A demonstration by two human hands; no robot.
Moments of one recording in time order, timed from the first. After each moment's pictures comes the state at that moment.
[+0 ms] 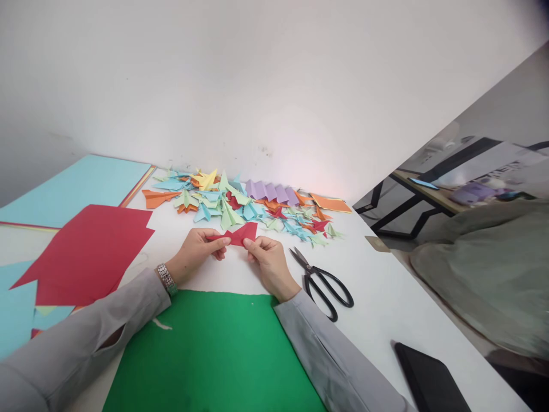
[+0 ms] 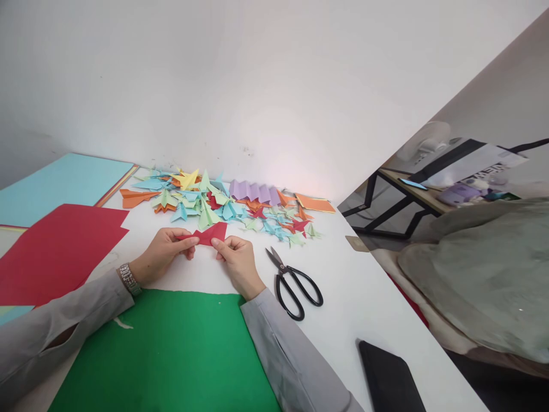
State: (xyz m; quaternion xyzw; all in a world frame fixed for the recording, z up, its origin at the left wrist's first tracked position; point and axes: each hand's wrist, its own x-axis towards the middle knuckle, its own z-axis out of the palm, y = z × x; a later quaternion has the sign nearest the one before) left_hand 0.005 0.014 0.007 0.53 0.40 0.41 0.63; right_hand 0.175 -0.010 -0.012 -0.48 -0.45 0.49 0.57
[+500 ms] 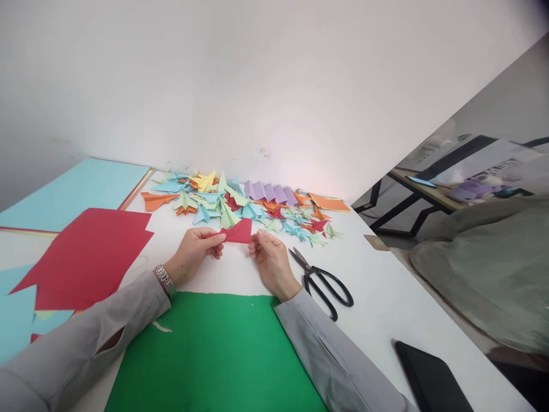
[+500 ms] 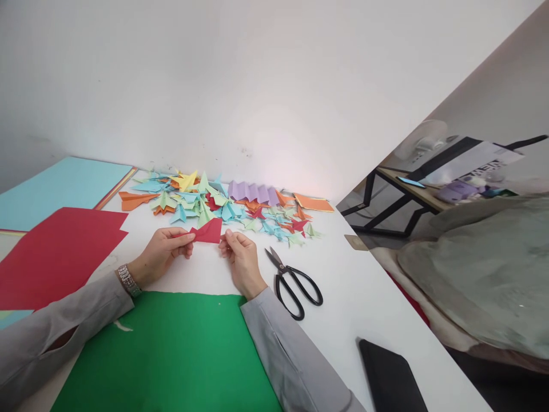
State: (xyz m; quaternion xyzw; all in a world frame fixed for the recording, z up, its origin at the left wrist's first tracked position) left_hand 0.005 0.019 0.003 0.46 0.39 0.45 0.66; right_hand 0.179 -0.005 -0.011 -0.41 -0.33 0.56 0.64
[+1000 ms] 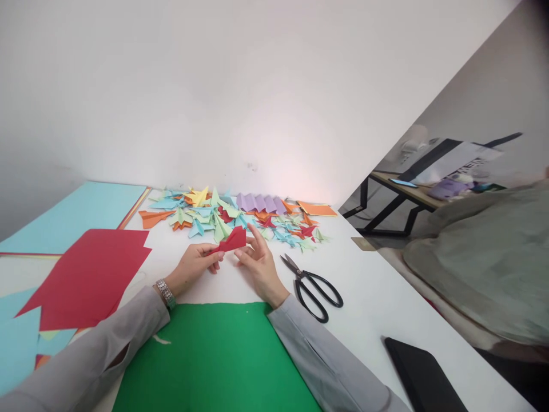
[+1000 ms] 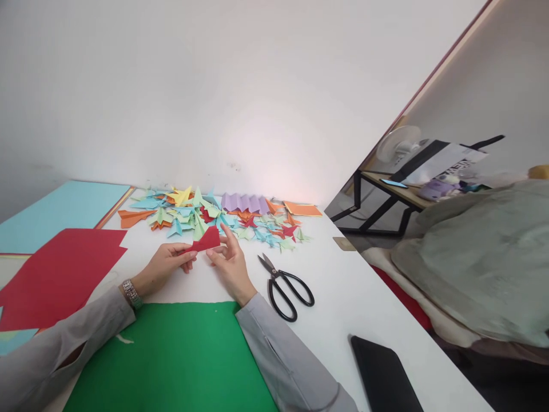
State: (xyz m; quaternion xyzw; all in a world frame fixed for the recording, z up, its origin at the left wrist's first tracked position) left_hand 0.004 0.021 -0.002 0.60 0.42 0.37 0.57; right_hand 0.173 -0.007 -0.012 -0.37 -0.46 0.51 0.63
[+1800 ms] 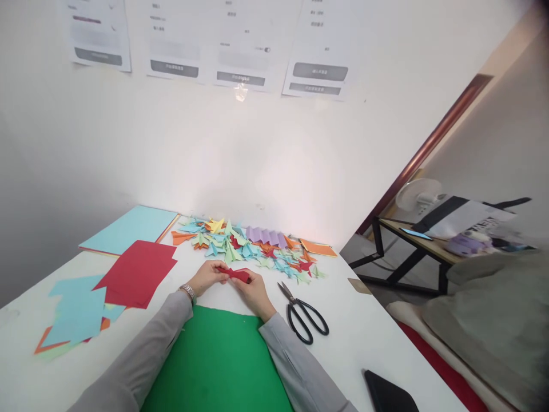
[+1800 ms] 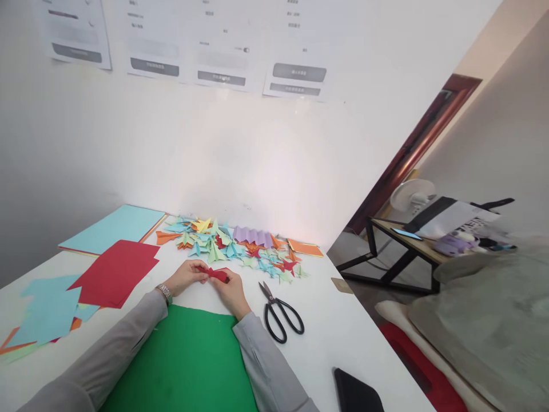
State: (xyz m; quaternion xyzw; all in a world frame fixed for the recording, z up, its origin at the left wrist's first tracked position) left_hand 0.000 0.022 -0.011 0.55 0.38 0.44 0.60; right_hand 0.166 -0.003 -0.026 -0.44 -0.61 0.41 0.52
